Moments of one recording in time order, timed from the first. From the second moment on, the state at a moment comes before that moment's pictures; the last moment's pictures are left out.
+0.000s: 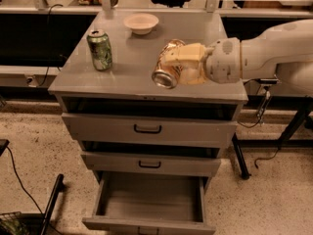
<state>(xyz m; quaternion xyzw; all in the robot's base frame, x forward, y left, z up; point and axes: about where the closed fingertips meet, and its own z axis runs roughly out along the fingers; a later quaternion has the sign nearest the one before) 0.549 -0.040 0.936 -0.80 -0.03 -0.19 0.58</state>
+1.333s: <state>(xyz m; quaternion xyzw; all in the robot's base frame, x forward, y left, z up) 0.692 -0.105 0.874 -0.85 0.25 -0.15 0.44</state>
